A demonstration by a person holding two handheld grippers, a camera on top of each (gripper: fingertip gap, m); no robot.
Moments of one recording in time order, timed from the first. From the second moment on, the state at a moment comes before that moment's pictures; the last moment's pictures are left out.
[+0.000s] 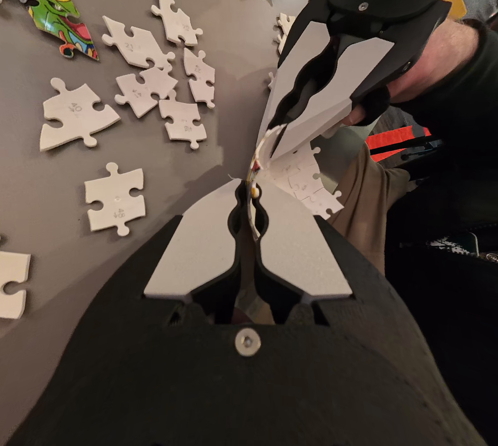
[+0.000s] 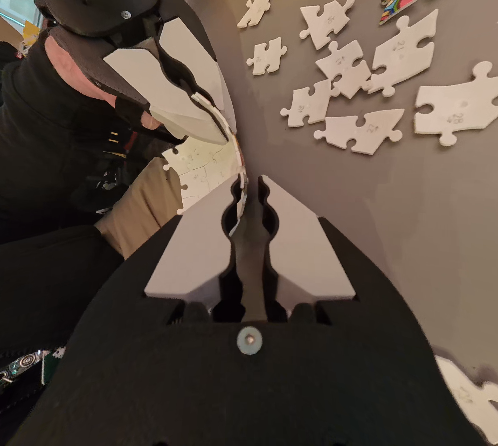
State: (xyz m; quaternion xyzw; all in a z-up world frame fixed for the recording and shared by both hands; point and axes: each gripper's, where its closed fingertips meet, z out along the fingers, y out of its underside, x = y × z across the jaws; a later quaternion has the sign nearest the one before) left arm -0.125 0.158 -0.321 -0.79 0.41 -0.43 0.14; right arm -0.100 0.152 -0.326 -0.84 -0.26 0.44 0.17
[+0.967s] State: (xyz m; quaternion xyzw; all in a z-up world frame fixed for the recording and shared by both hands) left arm -0.127 0.166 -0.320 -0.79 0.38 -0.46 0.15; right arm -0.104 0.154 -0.322 -0.84 -0.26 0.45 0.19
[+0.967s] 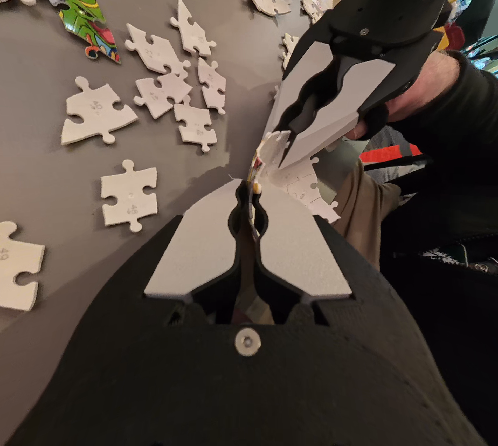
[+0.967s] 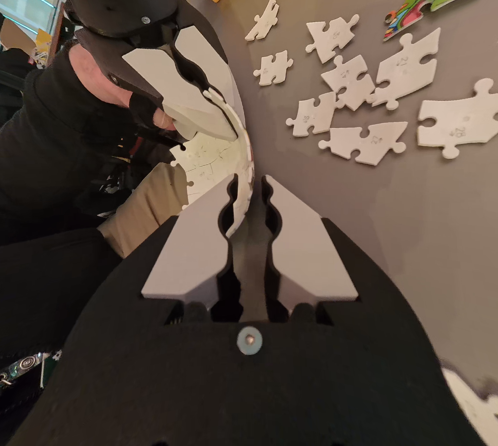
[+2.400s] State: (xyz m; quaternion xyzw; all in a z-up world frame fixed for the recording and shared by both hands) left arm -0.108 0.194 -0.289 -0.78 0.28 -0.46 0.31; right arm -0.083 0.182 -0.302 -0.83 -0.23 0.42 0.29
